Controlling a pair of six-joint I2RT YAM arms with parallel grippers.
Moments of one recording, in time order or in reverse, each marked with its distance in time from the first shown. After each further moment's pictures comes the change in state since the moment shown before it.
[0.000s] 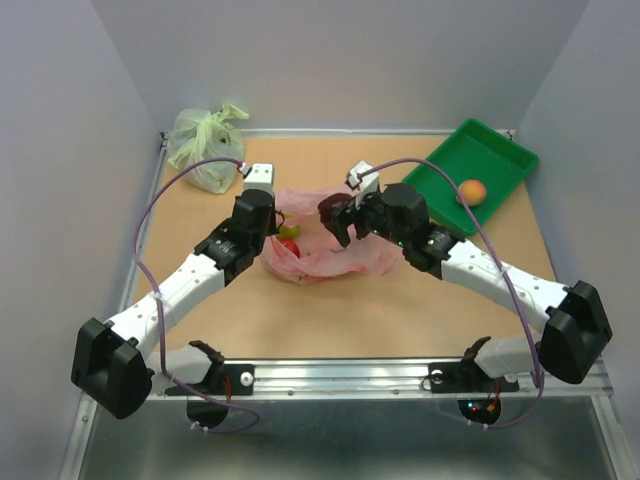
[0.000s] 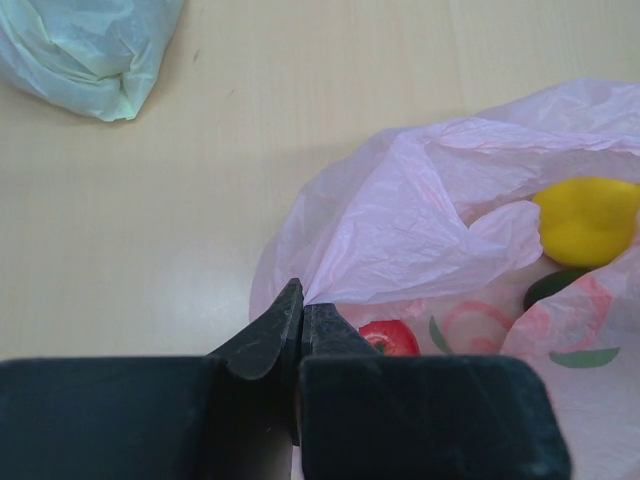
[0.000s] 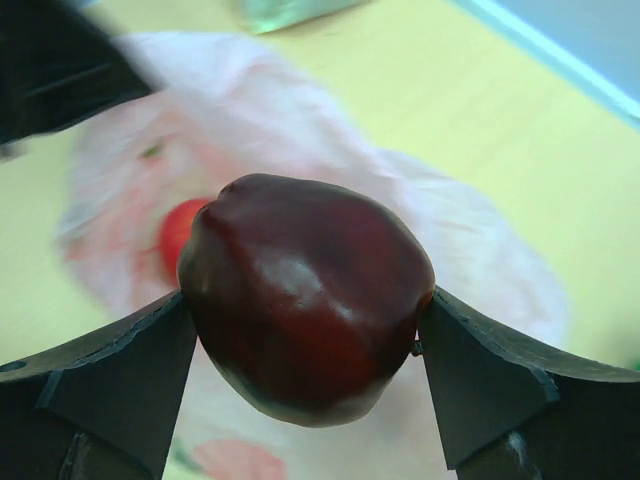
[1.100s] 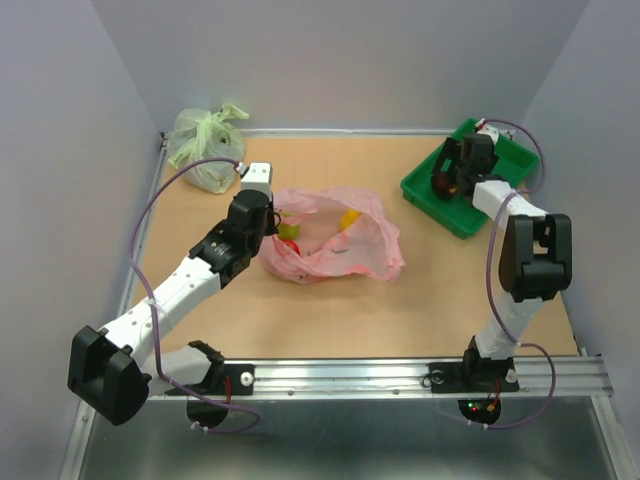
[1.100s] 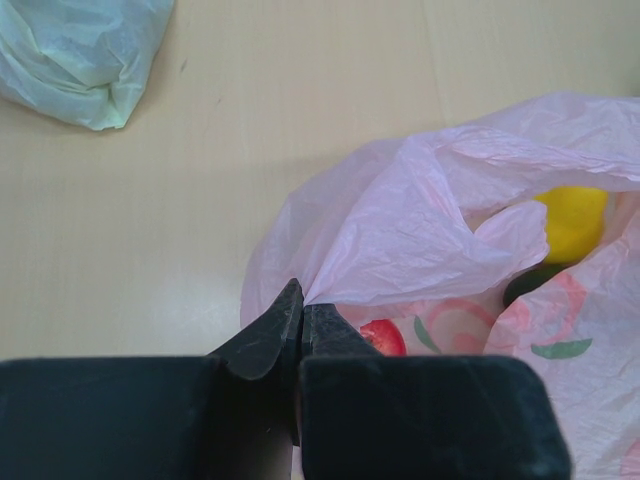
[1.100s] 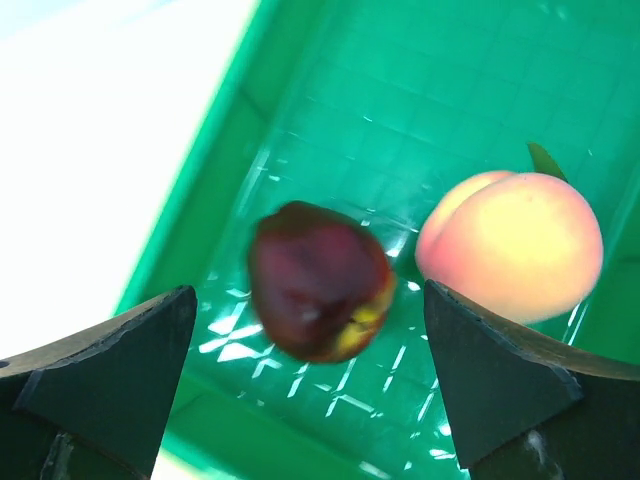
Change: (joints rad) left arm 0.000 -0.037 0.000 -0.007 0.034 -0.003; right arm -0.746 0.513 0.299 -0.065 0.314 0.368
